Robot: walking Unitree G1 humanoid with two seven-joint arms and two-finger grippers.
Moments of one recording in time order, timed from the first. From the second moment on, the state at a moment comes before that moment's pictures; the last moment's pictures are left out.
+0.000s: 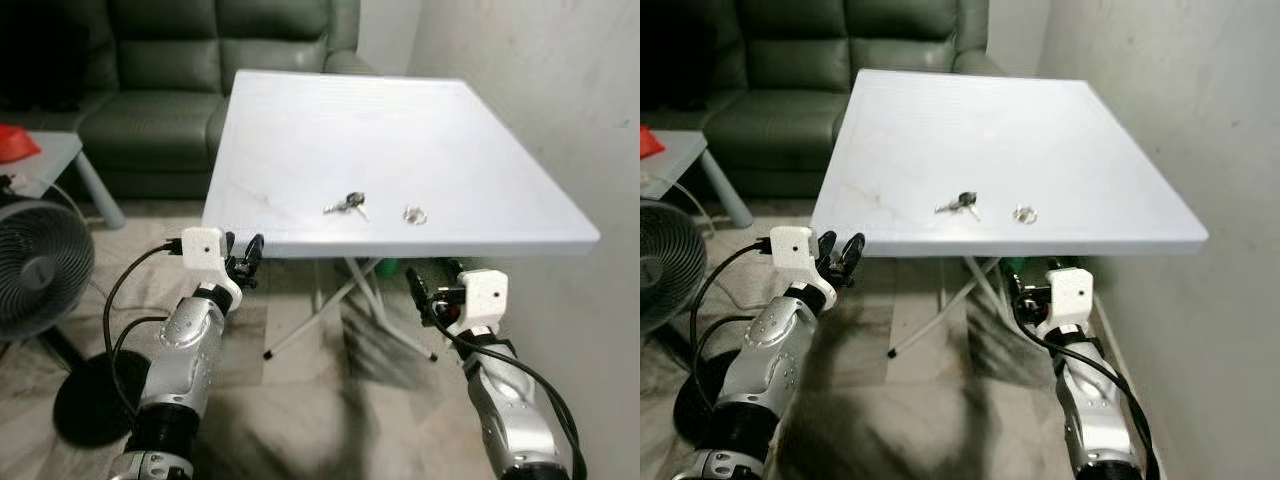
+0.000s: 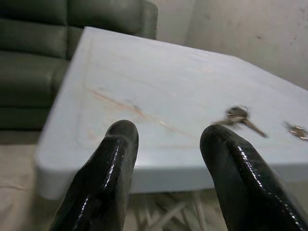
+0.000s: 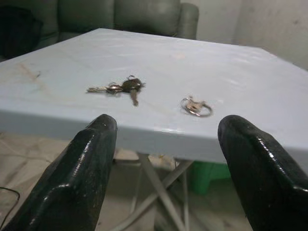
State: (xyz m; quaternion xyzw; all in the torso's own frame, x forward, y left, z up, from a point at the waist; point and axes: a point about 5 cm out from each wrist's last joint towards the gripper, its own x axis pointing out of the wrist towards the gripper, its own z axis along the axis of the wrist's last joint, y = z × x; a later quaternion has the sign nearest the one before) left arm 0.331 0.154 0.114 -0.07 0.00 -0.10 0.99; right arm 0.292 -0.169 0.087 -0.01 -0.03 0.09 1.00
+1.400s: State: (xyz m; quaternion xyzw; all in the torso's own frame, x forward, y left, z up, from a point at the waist) left arm 0.324 0.143 0.120 -0.04 -0.03 -0.13 0.99; right arm 0.300 -0.169 0.095 -0.04 -0.03 0.11 0.99
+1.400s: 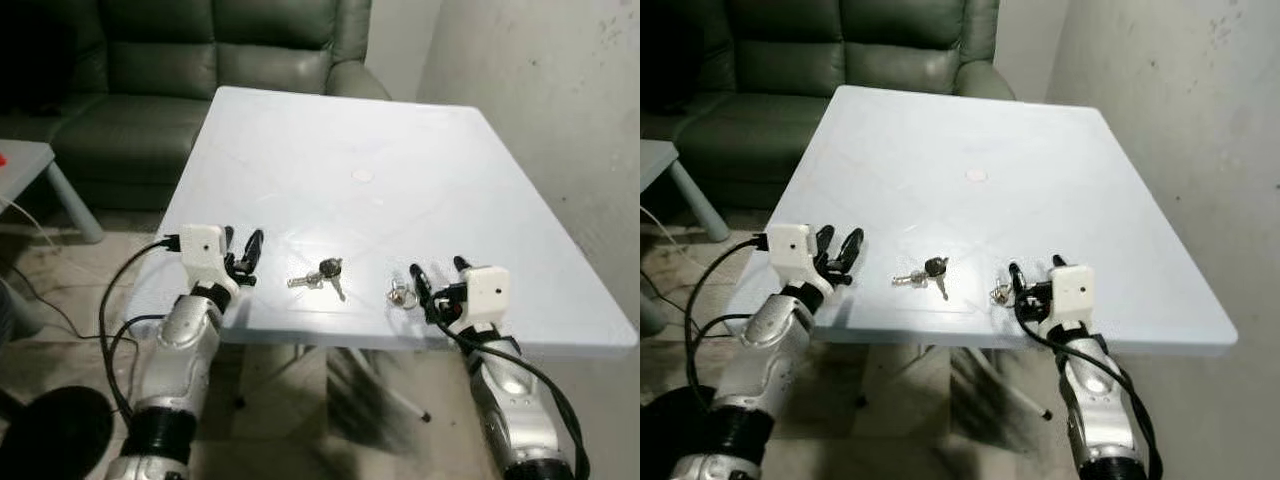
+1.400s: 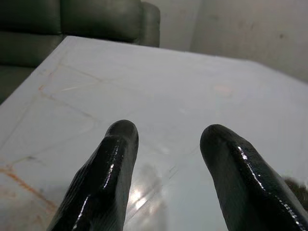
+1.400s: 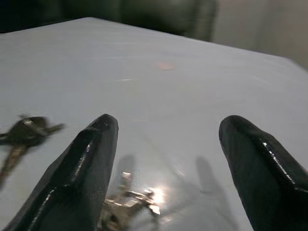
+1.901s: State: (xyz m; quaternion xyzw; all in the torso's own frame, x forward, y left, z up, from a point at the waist) left arm 0.300 0.090 0.110 0.00 -0.03 -0.25 0.97; right arm 0.309 -0.188 0.106 -0.11 -0.01 0.22 0.97
